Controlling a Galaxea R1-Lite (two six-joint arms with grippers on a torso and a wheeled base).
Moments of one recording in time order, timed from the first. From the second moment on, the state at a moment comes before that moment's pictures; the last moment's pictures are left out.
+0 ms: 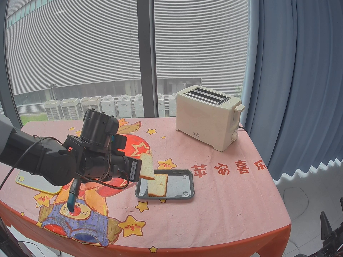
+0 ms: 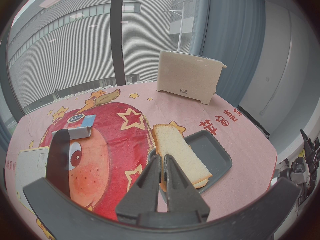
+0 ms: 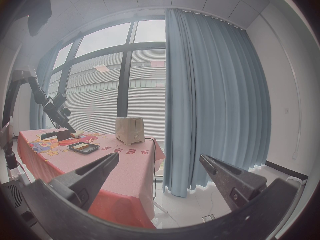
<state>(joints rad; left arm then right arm) -0.49 1.83 -0.95 -0.17 -0.02 -0.14 0.00 0.02 -0.02 0.00 0.01 -0.01</state>
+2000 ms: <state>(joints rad) -0.50 1.91 -0.94 -0.17 -0.01 -0.13 0.00 0.02 -0.02 0.00 0.01 -0.01</state>
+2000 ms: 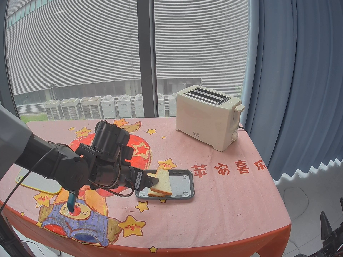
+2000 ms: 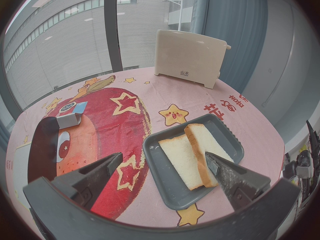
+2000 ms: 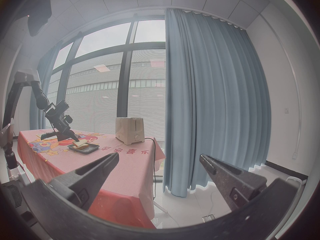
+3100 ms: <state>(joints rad) -0.47 1.90 -0.93 -0.17 -0.01 -0.12 0.00 0.02 -0.02 0.00 0.01 -0.01</state>
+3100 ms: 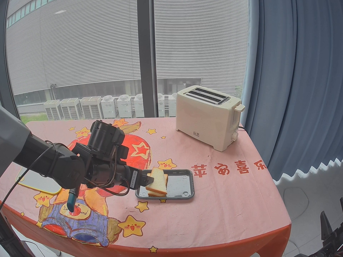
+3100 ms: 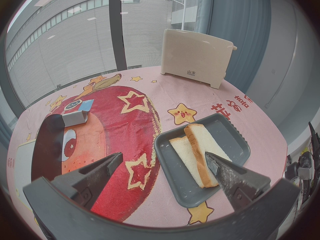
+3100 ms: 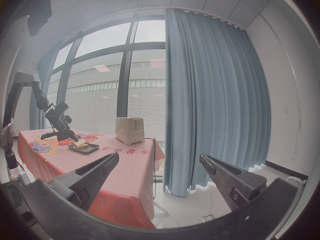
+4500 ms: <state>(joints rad) -0.46 1.91 -0.94 -0.17 -0.04 -0.13 0.00 0.02 -0.02 0.00 0.01 -0.01</state>
